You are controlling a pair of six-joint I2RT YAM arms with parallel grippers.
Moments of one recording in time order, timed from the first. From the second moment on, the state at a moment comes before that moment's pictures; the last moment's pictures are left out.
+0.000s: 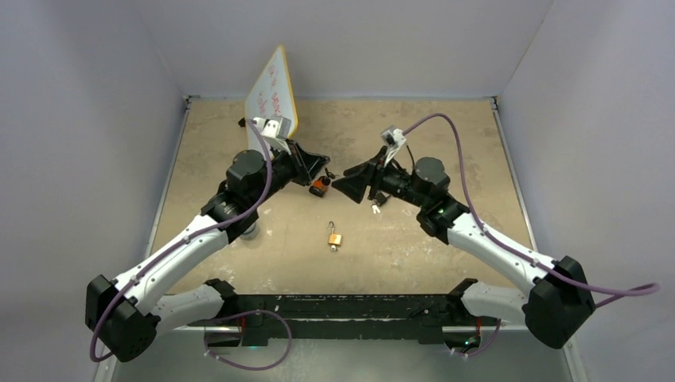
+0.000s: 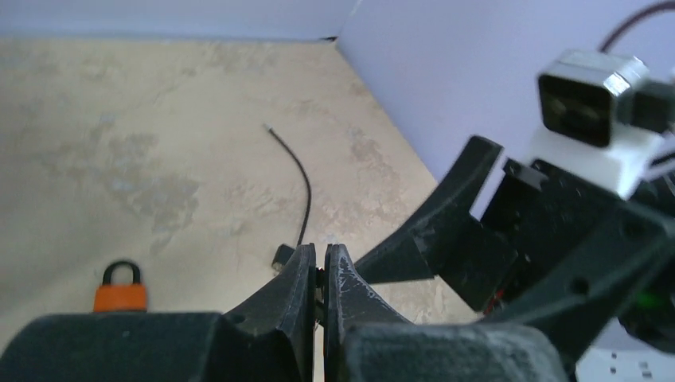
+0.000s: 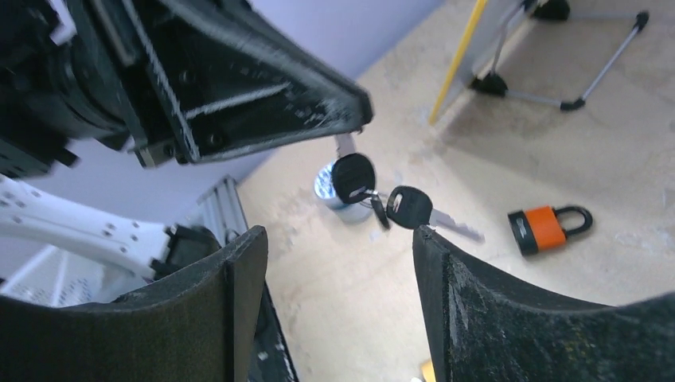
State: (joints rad) left arm -0.63 1.08 0.87 0.11 0.06 -0.59; right arm 0.66 1.19 0.77 0.36 -0.46 0.52
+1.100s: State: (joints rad) left arm -0.62 1.16 1.06 0.57 1.05 -0.54; right arm 0.60 1.06 0.80 0.79 -0.87 0.93
